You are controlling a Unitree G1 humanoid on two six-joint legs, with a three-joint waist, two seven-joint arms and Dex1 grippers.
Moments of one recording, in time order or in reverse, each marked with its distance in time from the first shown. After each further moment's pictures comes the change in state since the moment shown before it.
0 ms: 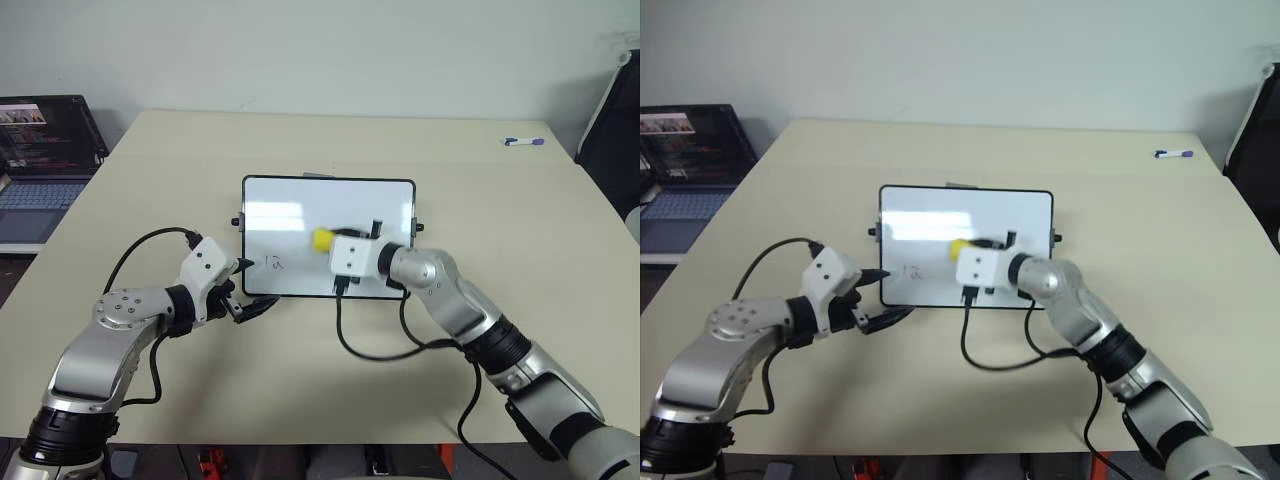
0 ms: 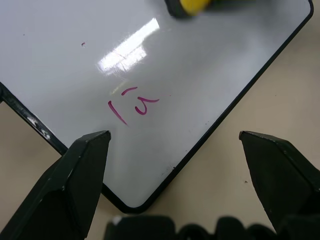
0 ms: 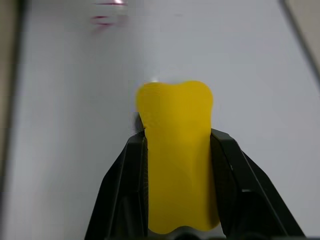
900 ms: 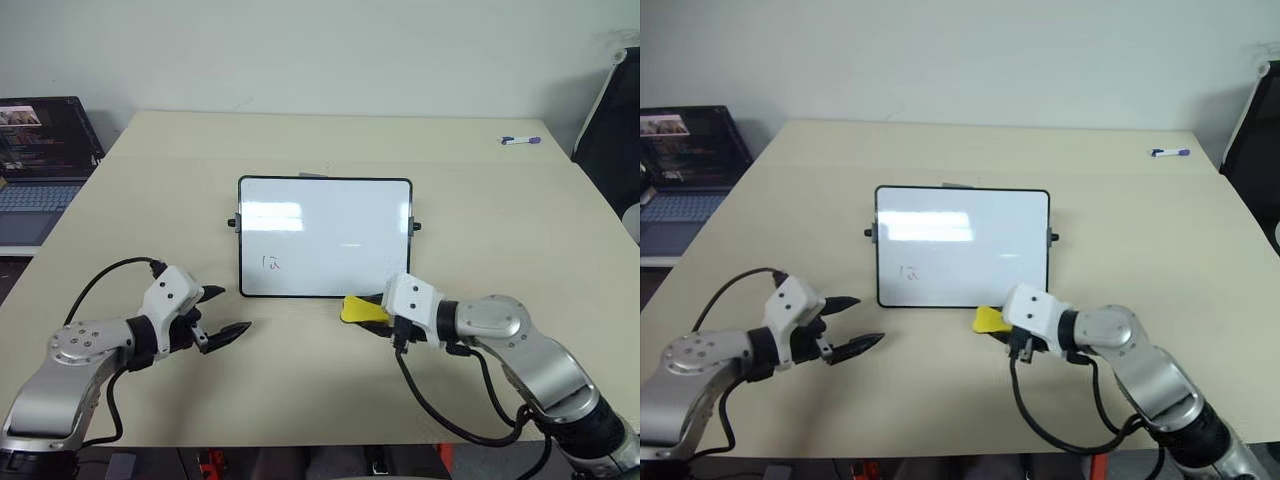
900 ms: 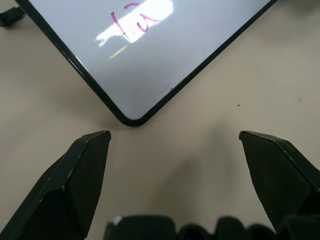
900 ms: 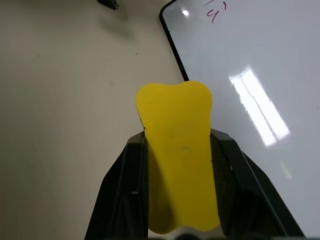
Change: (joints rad) left arm 0.217 0.053 0.138 0.021 -0.019 -0.099 -0.088; right arm 0.309 -0.225 -0.197 -0.614 0.460 0.518 0.207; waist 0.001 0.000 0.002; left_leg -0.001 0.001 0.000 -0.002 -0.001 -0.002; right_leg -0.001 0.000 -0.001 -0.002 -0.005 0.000
